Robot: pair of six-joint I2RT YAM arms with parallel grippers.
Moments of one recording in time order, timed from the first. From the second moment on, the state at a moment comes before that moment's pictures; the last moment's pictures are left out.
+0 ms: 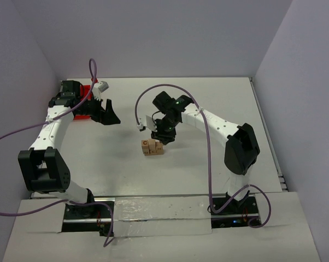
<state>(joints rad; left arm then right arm) 0.01 1.53 1.32 -0.80 0.82 0.33 0.75 1.84 1.63 -1.06 -0.36 -0.87</state>
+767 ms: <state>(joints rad) 0.01 1.52 1.30 -0.81 0.81 0.35 0.76 1.89 1.66 -1.05 -0.34 -0.84</state>
